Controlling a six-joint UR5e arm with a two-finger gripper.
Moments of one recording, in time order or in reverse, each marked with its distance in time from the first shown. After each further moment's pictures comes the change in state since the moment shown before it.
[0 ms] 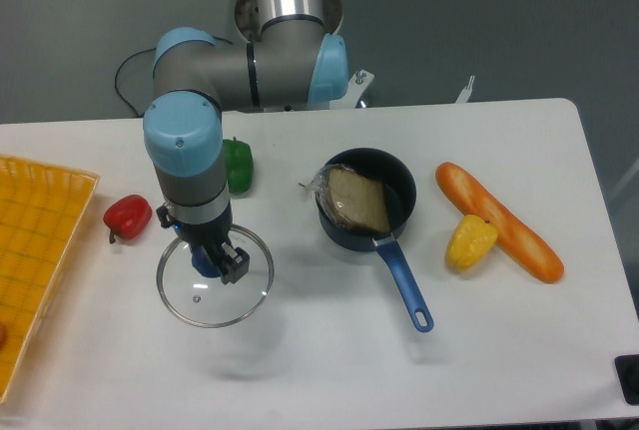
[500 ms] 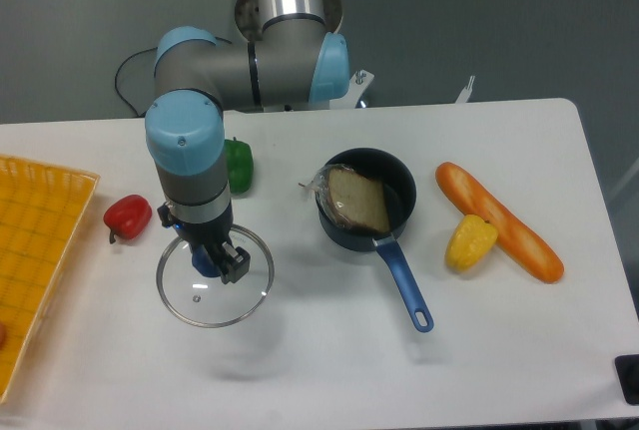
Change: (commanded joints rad) arm 0.009 0.002 0.000 0.003 -0.044 -0.002
